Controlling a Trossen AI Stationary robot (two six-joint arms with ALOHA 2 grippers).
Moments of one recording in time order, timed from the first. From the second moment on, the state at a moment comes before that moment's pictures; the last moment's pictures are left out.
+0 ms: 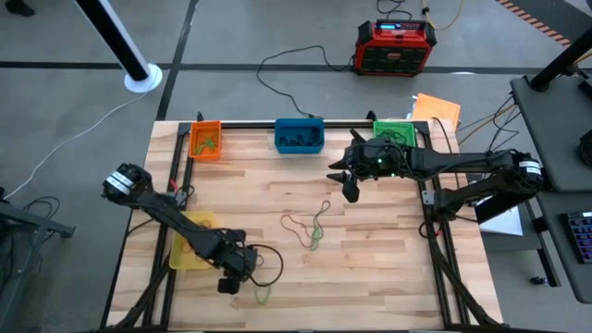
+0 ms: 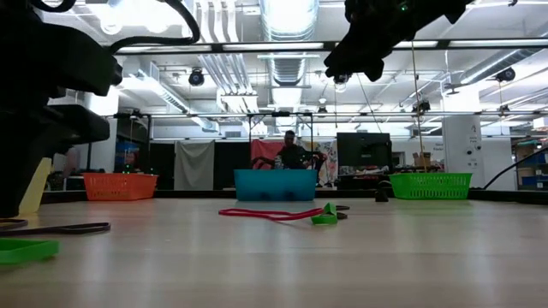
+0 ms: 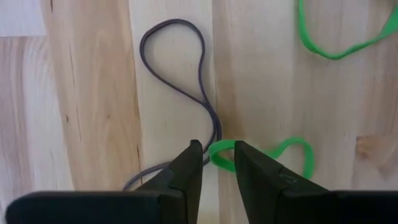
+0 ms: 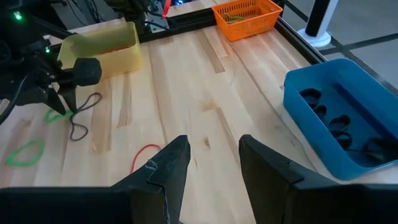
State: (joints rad) left arm -0.60 1.64 0.90 -0.60 -0.01 -0.56; right arm -0.18 1.21 0.90 -0.18 -0.03 0.13
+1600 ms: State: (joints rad) left arm -0.61 1.66 0.95 -0.73 -0.25 -0.58; right arm -0.17 1.22 0.90 -0.18 -0.03 0.12
